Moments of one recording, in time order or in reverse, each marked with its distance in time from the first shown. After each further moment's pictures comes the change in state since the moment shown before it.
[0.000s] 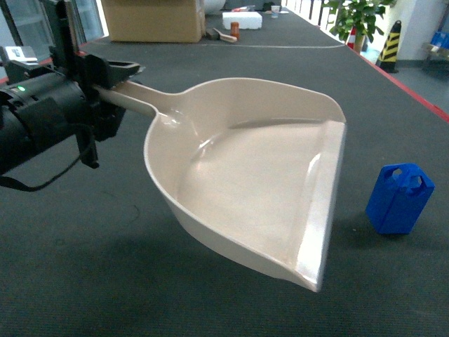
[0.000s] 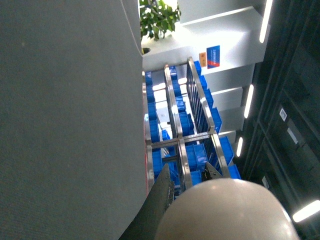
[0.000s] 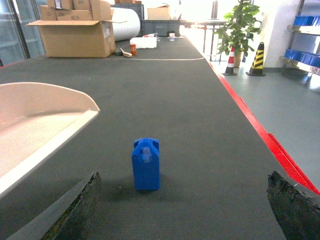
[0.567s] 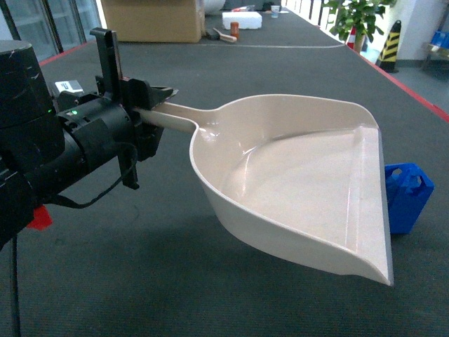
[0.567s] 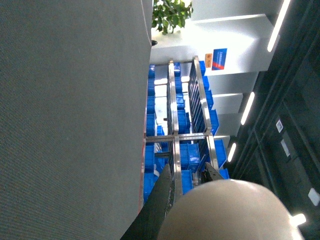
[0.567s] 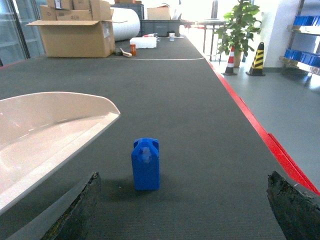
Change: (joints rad) left arm -0.090 0.079 0.037 -0.010 -0.079 -0.118; right arm 0.000 0.000 0.000 0.000 0.000 0.000
